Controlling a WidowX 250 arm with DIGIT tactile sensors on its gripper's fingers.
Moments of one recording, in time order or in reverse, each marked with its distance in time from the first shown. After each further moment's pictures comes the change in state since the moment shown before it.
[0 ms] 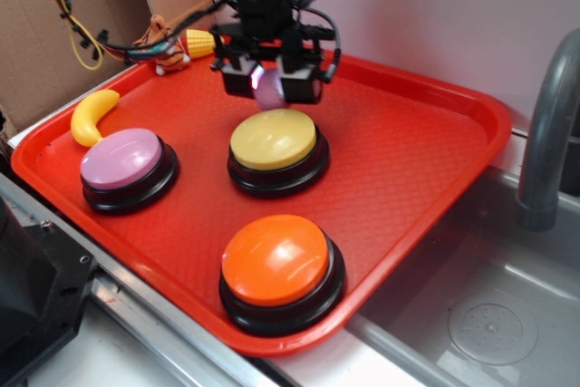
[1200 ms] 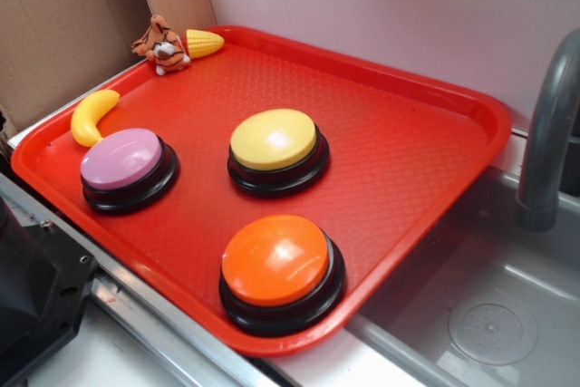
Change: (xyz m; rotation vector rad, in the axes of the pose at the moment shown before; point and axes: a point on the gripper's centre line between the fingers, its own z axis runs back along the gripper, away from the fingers) arm -0.058 0.043 0.144 -0.159 -0.100 -0.226
